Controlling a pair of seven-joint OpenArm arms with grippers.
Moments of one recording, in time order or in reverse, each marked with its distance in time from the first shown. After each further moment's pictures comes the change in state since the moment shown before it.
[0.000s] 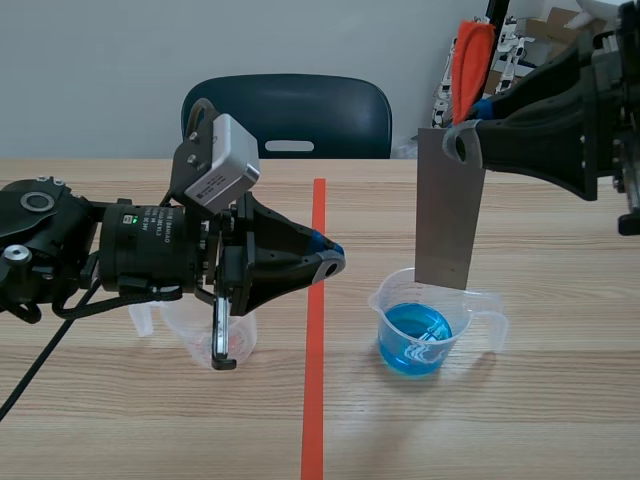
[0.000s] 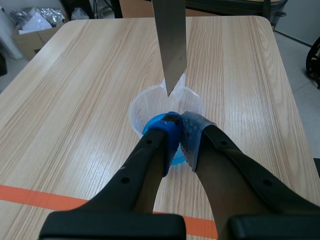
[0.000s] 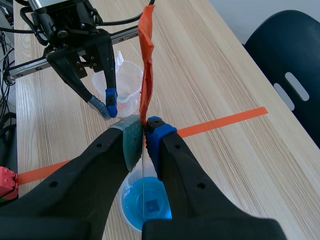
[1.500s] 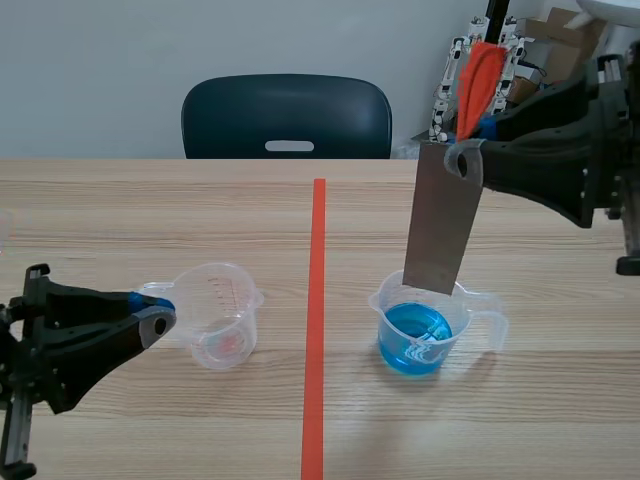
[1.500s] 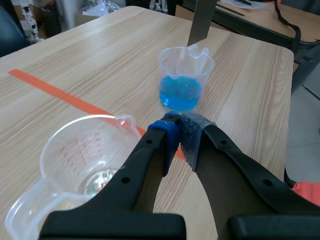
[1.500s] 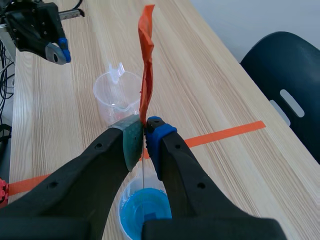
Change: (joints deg) left arm 34.4 -13.2 -24.4 0.0 0.6 0.7 -24.4; right arm -5.4 0.0 0.0 -3.5 -11.3 0.0 17.9
